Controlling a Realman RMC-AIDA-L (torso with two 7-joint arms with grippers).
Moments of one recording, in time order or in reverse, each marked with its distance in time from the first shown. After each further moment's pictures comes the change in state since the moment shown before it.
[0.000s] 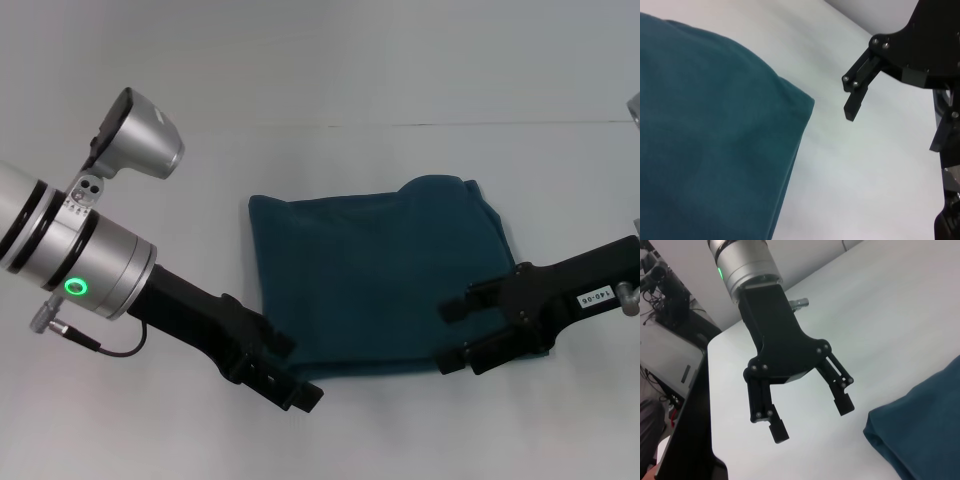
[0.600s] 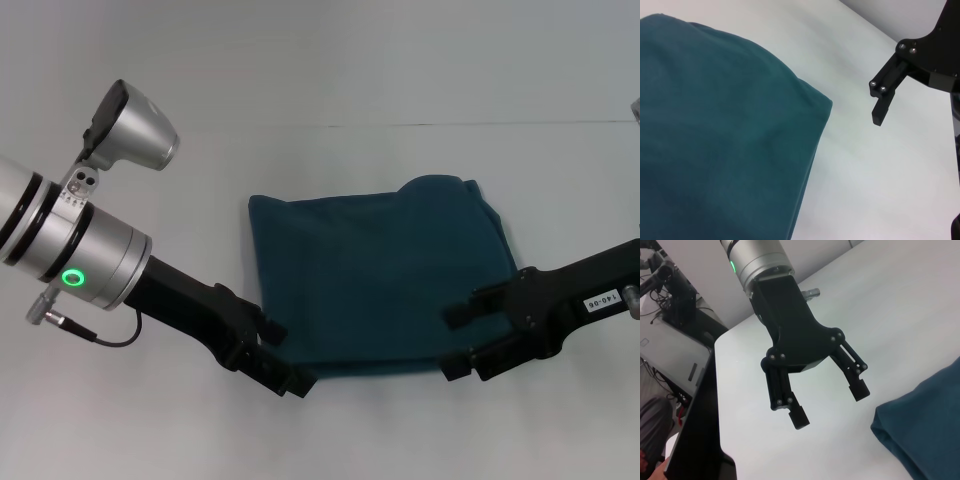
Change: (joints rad) left arm -0.001 0.010 0.005 0.003 0.002 -0.029 -0.016; right arm -0.001 -0.005 0.004 0.001 -0.004 -0.024 0.004
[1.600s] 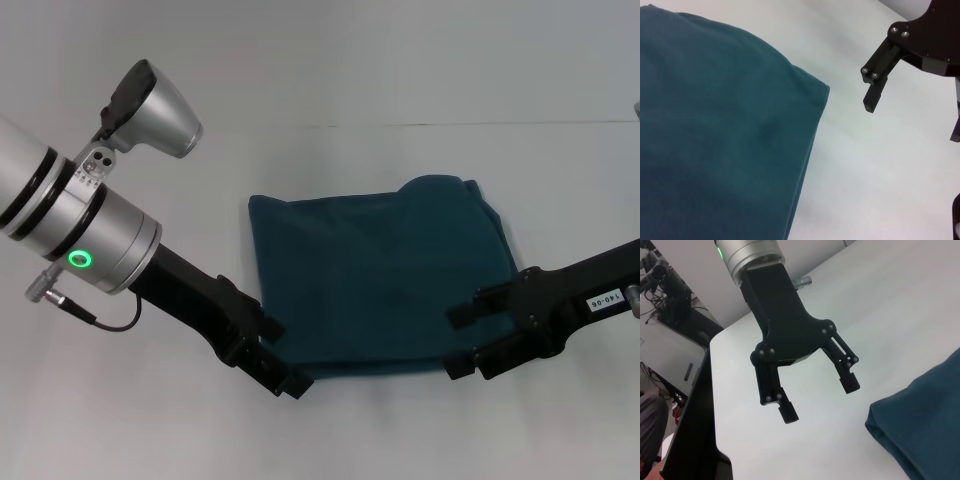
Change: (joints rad) left arm -0.022 0.007 0.097 0.086 0.003 0.031 -0.077; right arm -0.002 -0.006 -0.001 0.004 -0.003 0.006 0.003
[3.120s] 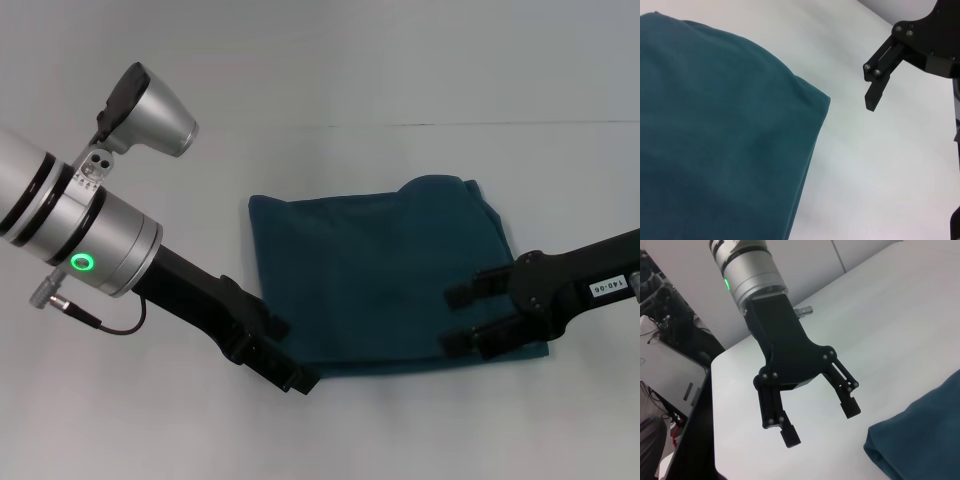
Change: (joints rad) left arm 0.009 -0.010 -0.032 -0.011 -0.008 -0.009 -0.001; right arm 0.000 0.006 0.065 -0.003 0.005 -0.011 -0.023
